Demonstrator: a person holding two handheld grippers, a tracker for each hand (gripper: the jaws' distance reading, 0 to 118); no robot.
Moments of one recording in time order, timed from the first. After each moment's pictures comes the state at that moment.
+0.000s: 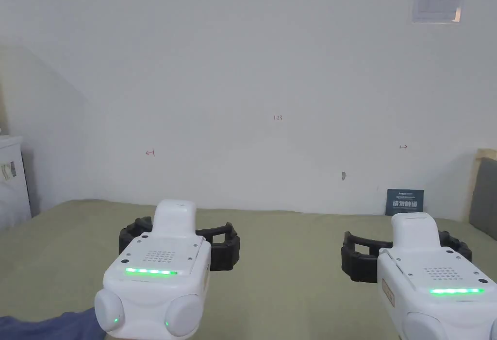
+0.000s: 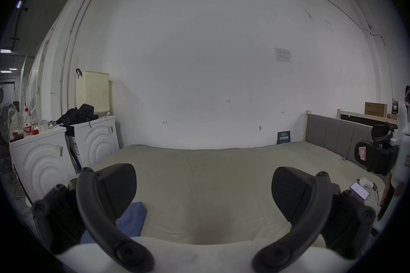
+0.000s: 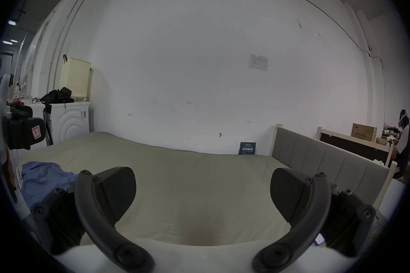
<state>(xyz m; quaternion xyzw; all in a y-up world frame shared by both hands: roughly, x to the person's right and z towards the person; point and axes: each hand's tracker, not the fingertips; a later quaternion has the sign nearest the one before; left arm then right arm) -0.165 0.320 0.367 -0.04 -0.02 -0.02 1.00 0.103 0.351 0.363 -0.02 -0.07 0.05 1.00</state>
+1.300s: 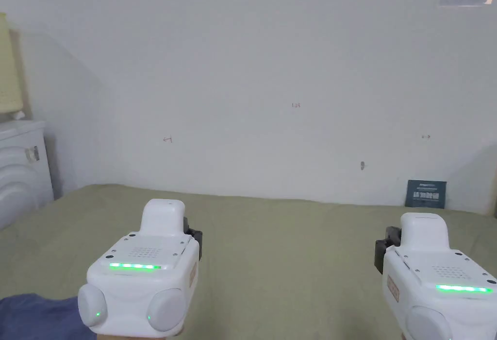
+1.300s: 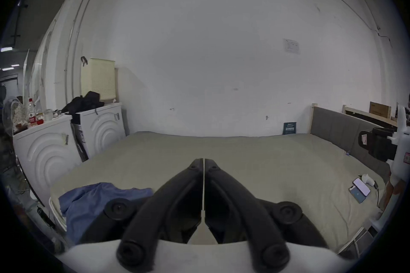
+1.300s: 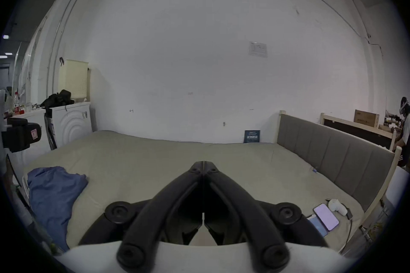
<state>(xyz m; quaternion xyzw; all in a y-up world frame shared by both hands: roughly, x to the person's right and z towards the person) -0.201 0.309 0.375 -0.08 0.00 -0.01 1.00 0.082 0.340 0.350 -0.05 -0.06 0.02 1.00</state>
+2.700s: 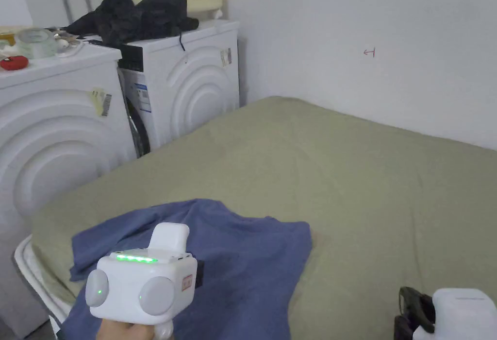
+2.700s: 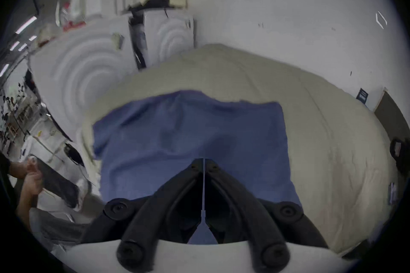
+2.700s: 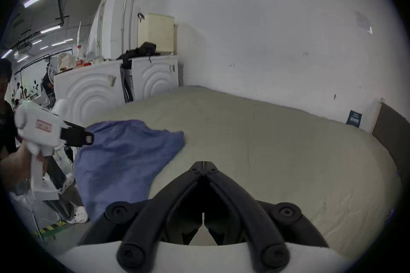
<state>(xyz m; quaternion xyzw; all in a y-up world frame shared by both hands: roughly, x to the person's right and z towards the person) -0.492 0.144 0.284 -0.37 0.16 0.08 0.91 -0.178 0.192 0.247 -0.19 0.23 0.05 0.95</state>
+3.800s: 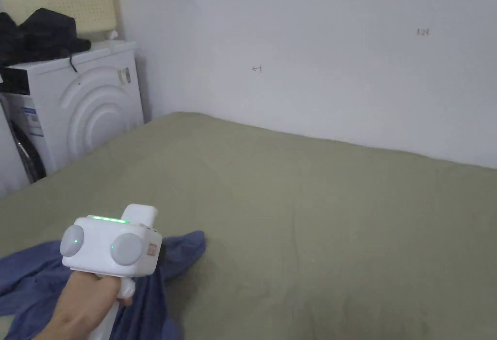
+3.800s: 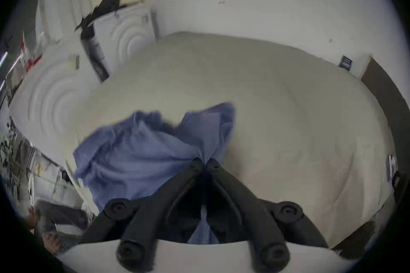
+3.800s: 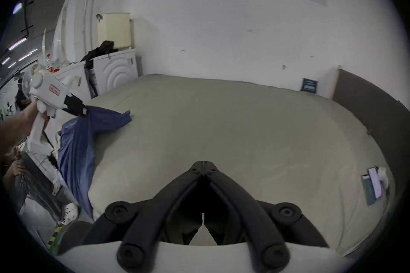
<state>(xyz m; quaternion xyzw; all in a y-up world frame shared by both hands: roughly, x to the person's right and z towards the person) -0.387 0.210 0.246 -0.39 0.08 -0.01 0.92 0.003 0.199 0.351 -0.22 0.08 0.02 0.97</state>
